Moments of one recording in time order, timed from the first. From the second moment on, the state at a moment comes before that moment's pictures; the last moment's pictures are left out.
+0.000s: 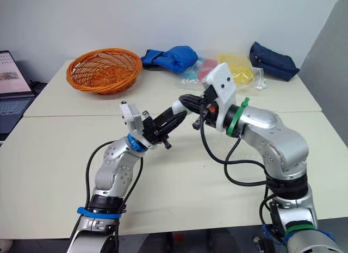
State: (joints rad) left arm -0.47 0.20 0.01 0.04 -0.49 0.01 -0.87; right arm -0.75 -0.45 0.01 -0.45 0.56 0.86 0.64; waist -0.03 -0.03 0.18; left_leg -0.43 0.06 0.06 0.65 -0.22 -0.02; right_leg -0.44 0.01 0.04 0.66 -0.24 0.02
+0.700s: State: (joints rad) left arm -0.55 0.34 0.12 0.17 -0.77 1.07 -0.57; right arm -0.37 -0.73 0.02 -0.29 0.42 0.42 1.02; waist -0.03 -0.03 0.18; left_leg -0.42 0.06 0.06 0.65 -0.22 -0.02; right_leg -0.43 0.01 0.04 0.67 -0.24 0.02
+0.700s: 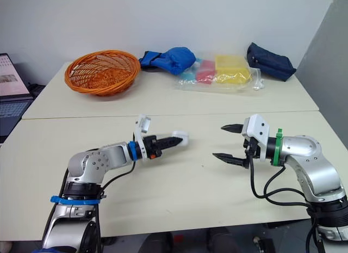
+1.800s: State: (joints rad) left arm -0.27 0.93 0.22 0.08 -0.34 0.27 -0.96; right arm -0.38 -0.75 0.02 -0.11 0.38 0.27 1.09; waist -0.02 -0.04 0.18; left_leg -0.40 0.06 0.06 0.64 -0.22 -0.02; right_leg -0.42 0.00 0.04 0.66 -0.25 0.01
